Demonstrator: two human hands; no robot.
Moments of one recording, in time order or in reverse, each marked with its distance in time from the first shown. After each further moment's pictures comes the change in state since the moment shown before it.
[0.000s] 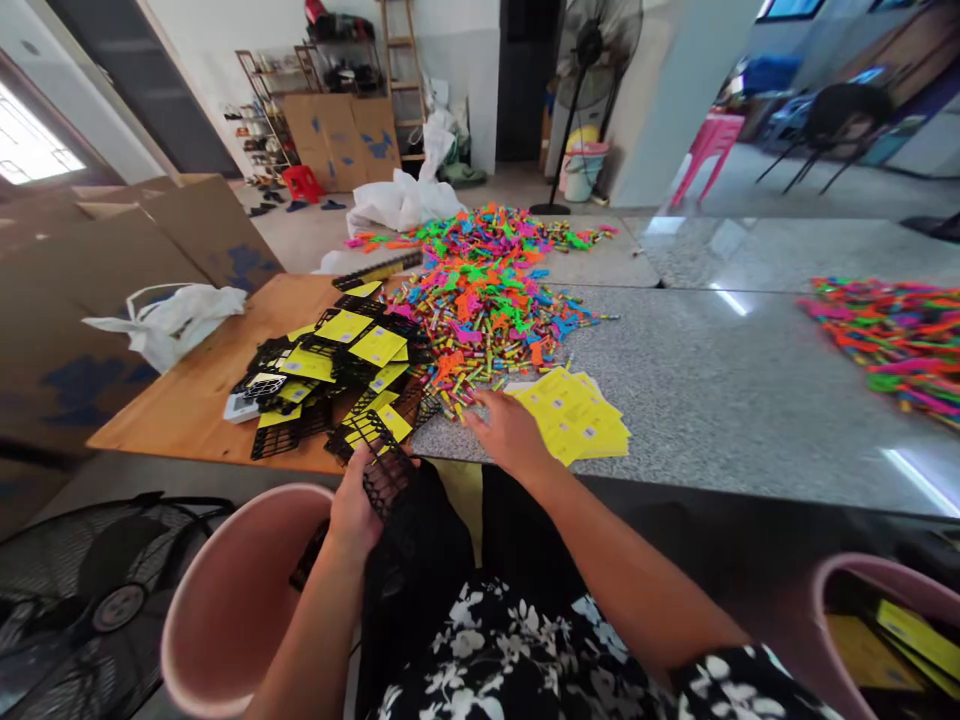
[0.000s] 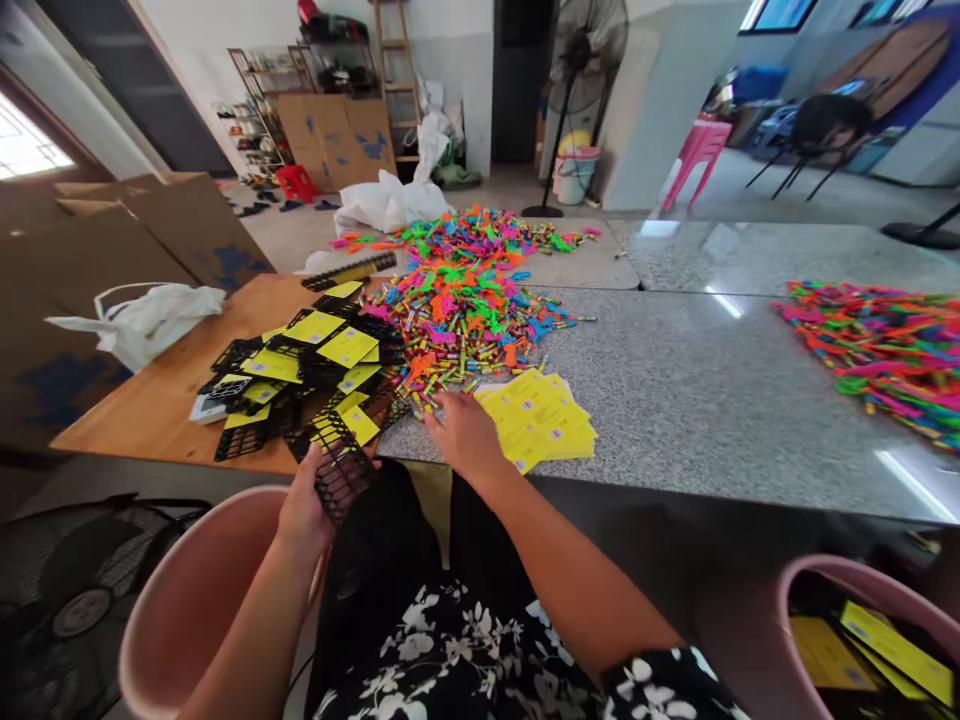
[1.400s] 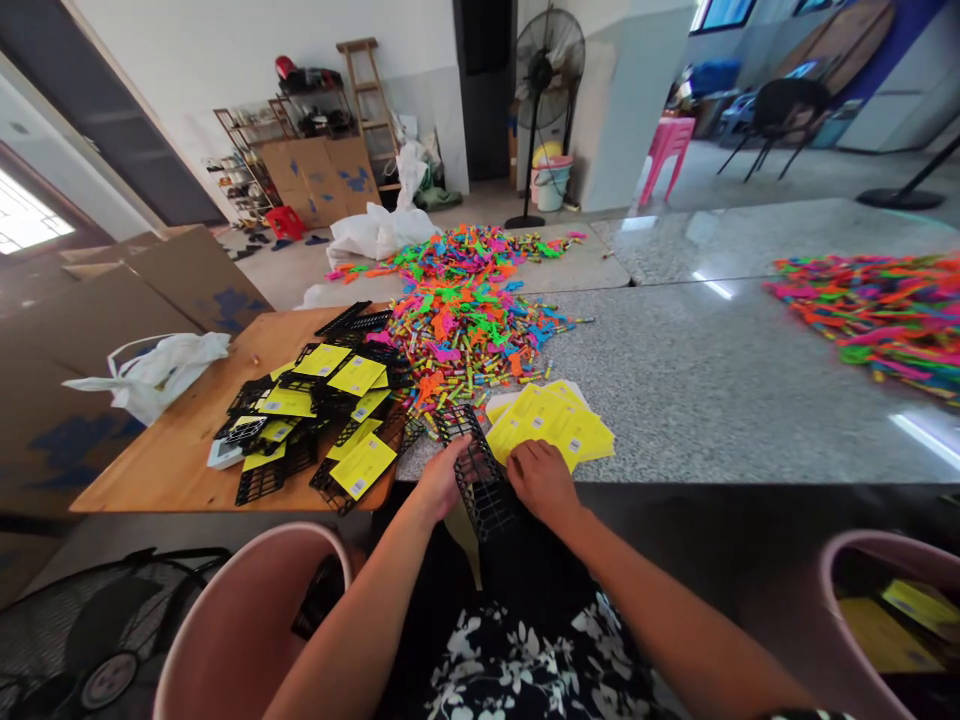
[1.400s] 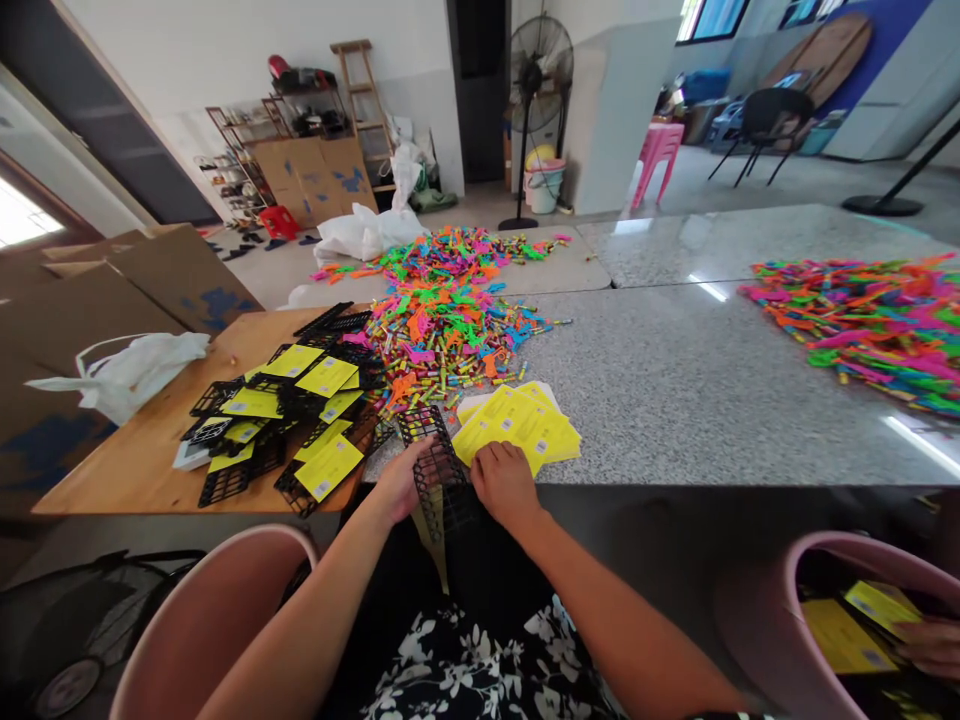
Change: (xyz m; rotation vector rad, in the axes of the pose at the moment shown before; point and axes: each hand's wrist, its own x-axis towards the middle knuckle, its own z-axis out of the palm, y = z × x) left_hand 0.047 -0.069 0.101 0.202 -0.202 -0.304; right_hand -0.070 0.102 0.003 -0.499 0.203 -0.192
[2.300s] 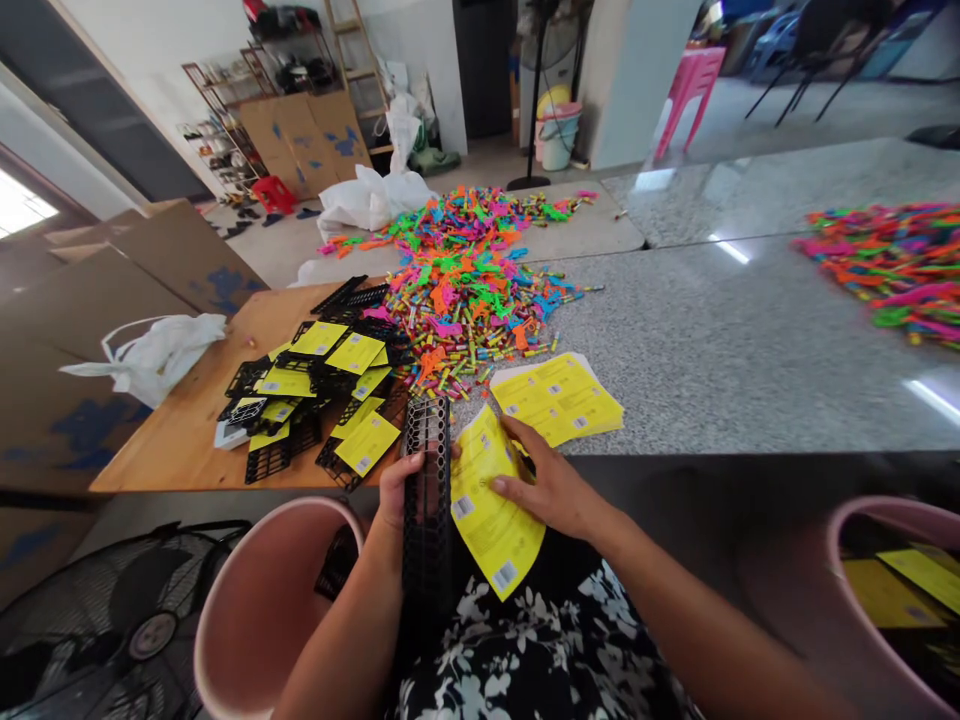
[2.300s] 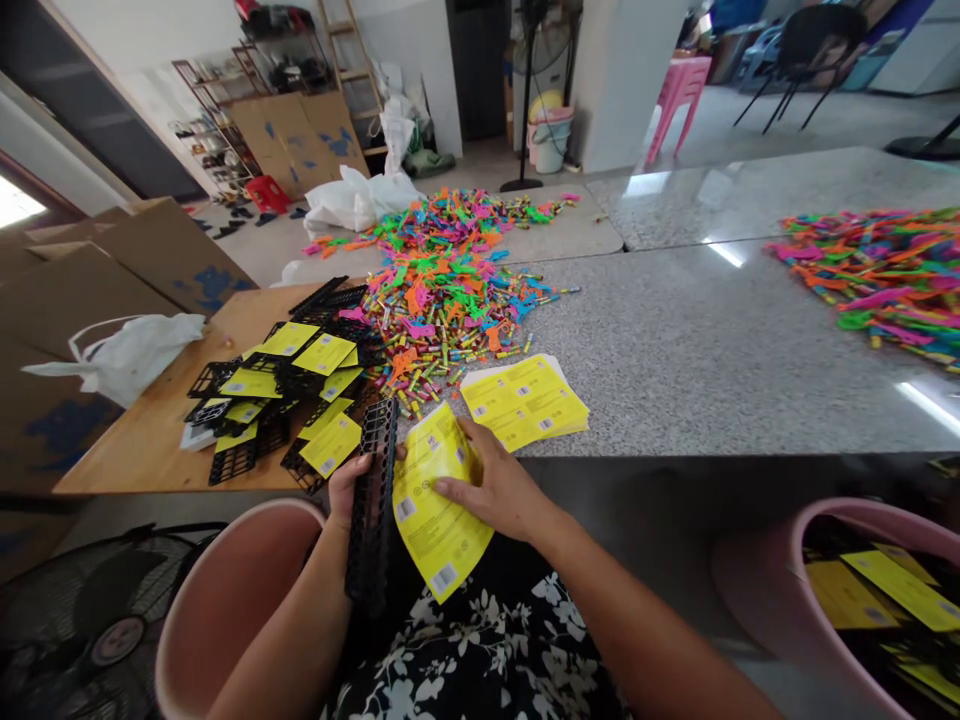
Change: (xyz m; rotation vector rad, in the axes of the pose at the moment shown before) left_hand -0.043 0.004 -0.071 -0.058 -0.184 0.010; right_hand -0.005 -0.041 -0.083 0.948 -0.315 0.242
